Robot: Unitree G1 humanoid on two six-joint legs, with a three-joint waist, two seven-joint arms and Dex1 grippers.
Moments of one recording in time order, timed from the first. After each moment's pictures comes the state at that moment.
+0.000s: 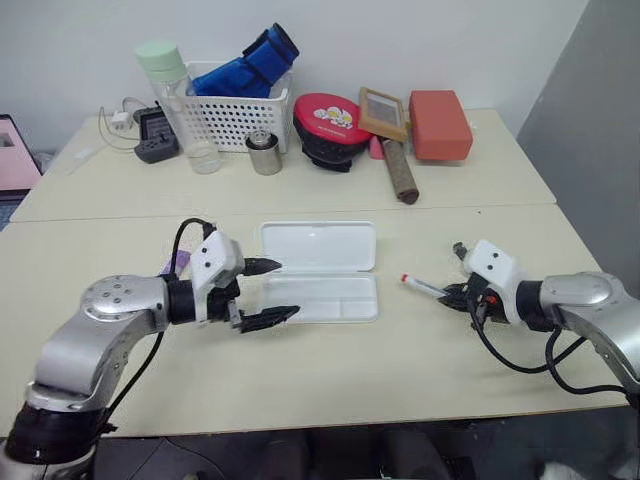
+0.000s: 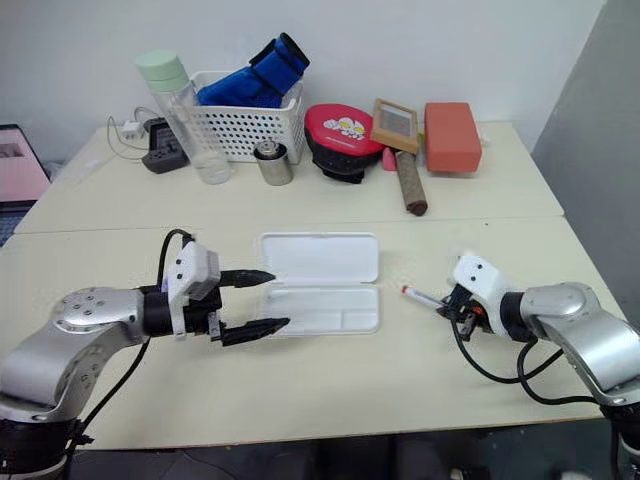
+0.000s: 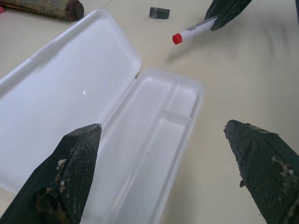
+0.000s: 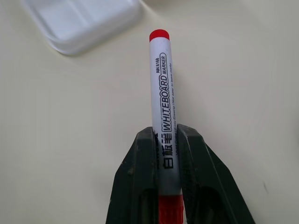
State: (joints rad) left arm -0.15 0.85 0.16 -0.42 -0.54 0.61 -1.07; right arm -0.35 -0.94 0.17 -0.45 0.37 0.78 0.88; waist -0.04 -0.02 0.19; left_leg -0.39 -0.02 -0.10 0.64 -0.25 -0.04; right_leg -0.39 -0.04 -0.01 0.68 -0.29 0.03
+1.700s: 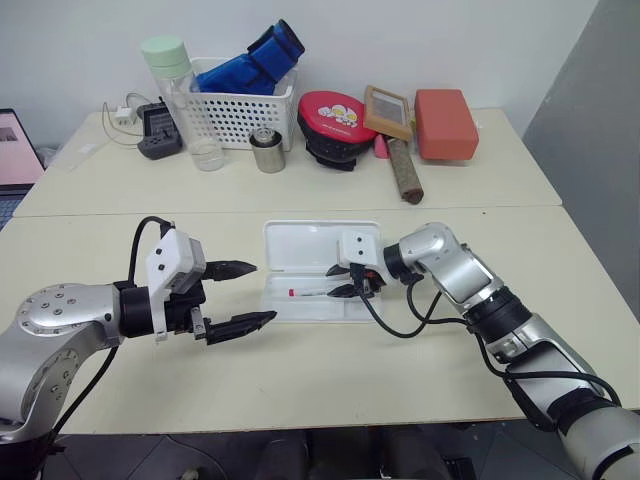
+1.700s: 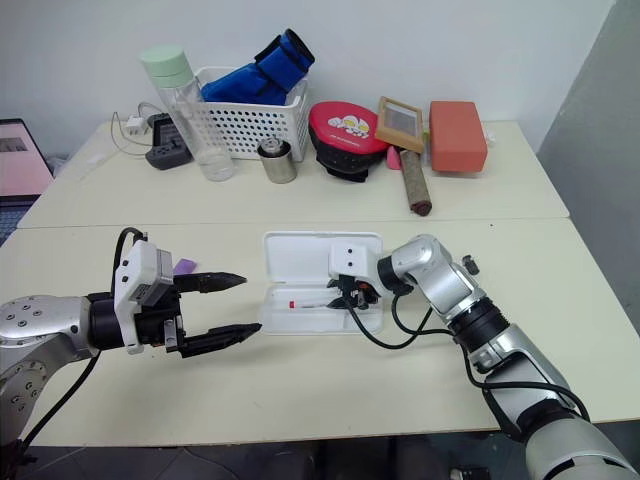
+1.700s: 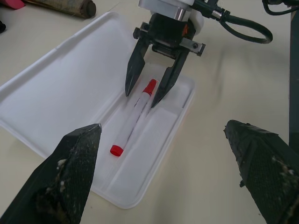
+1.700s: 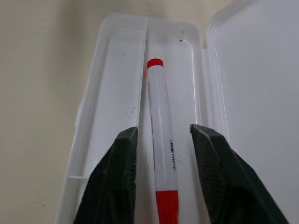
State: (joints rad) left arm -0.05 0.94 0.30 -0.51 -0.69 0.69 -1.02; right arm -0.85 -0.37 0.50 0.28 0.01 0.31 1.16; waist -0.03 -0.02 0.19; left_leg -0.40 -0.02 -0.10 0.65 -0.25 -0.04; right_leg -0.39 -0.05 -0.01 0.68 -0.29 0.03
